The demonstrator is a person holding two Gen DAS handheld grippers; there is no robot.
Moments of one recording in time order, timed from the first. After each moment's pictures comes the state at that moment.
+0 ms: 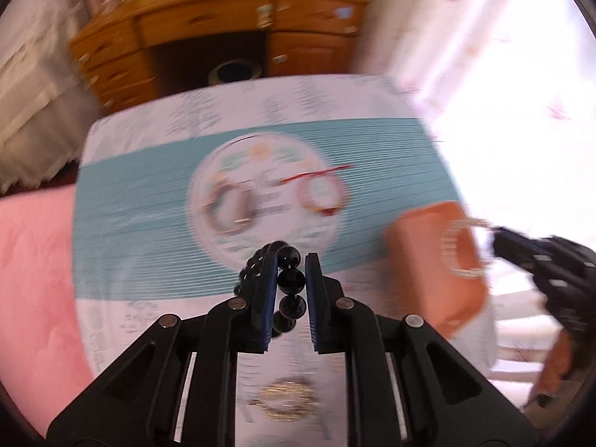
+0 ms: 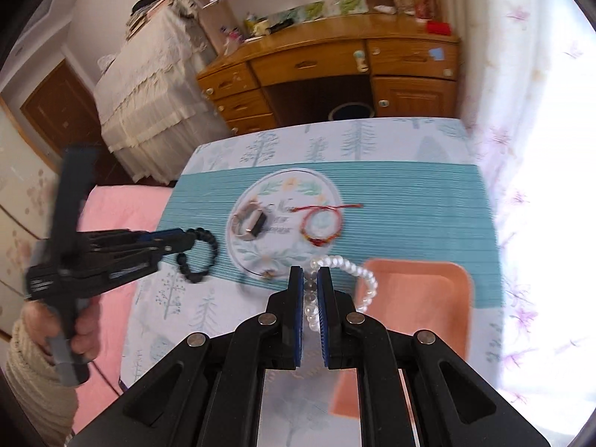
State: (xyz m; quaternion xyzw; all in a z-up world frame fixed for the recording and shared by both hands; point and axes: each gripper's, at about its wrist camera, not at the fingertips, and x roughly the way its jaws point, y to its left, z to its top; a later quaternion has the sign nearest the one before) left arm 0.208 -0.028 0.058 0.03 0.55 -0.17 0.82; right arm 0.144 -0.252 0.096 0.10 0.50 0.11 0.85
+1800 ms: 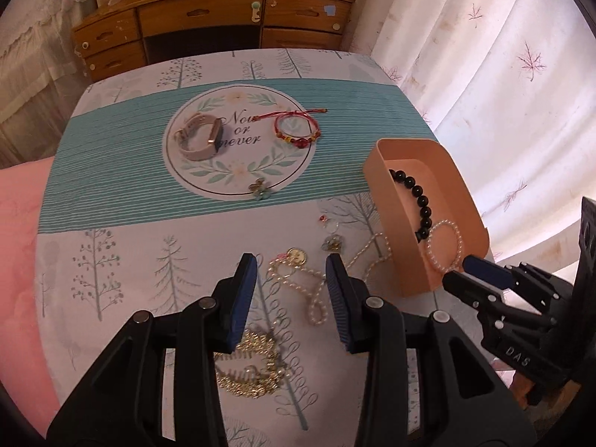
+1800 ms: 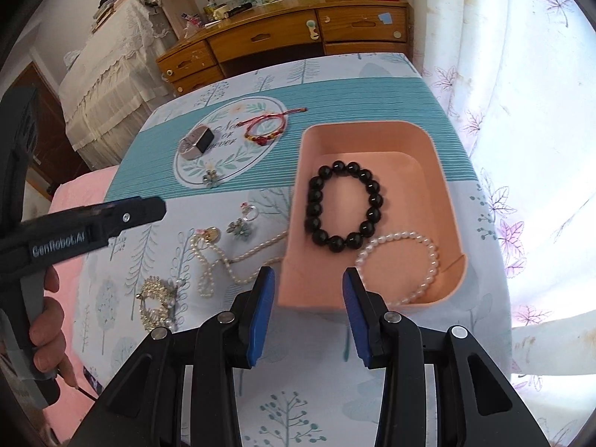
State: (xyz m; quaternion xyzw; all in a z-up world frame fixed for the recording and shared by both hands) left arm 0.098 -0.024 0.005 0.01 0.52 -0.16 0.84; right arm 0.030 -0.244 0.003 0.09 0.52 0.06 0.85
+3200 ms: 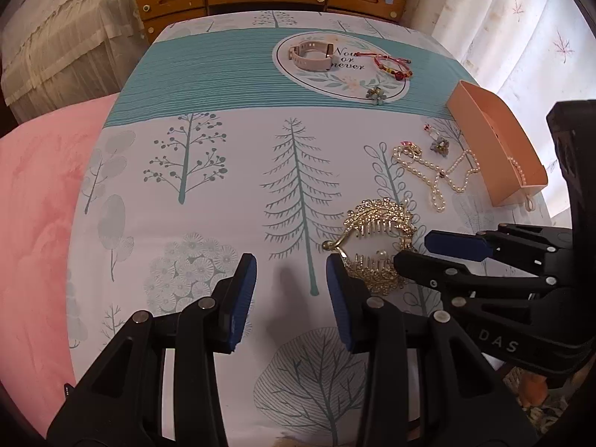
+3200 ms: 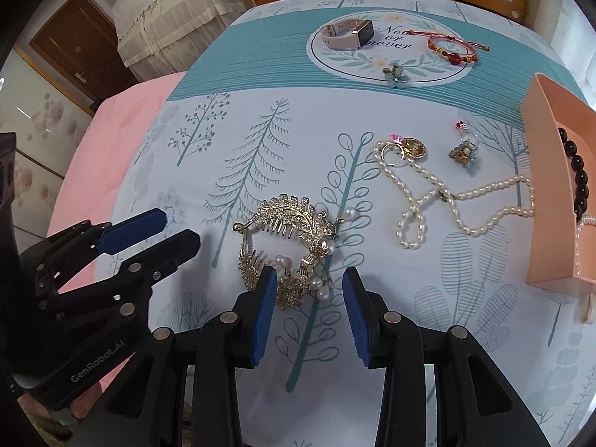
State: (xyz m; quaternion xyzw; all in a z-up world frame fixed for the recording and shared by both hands) left arm 0.020 0.083 -0.057 0.00 0.54 -0.07 0.84; right arm 0.033 -0.064 -0.063 0.03 0.60 0.19 0.78
